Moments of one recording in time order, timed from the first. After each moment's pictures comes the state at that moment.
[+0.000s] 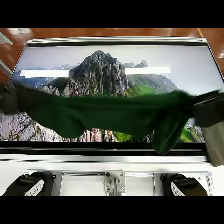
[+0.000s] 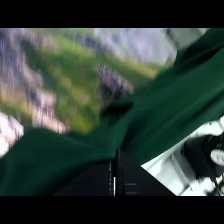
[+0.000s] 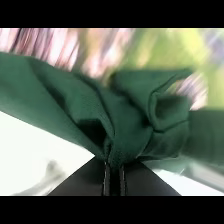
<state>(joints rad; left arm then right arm) -0.12 -0.83 1.42 0.86 -1.53 -1.47 0.16 -0.86 1.63 -1.21 1.81 1.55</state>
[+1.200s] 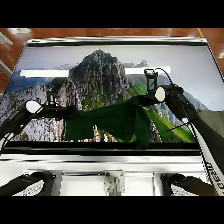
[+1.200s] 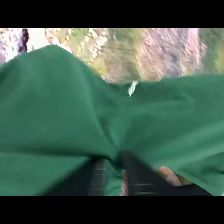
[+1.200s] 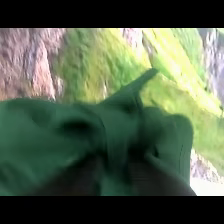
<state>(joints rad) -0.16 -1.21 0.81 0.95 -0.80 -1.54 0.32 -1.36 1.13 -1.42 0.86 1.68</state>
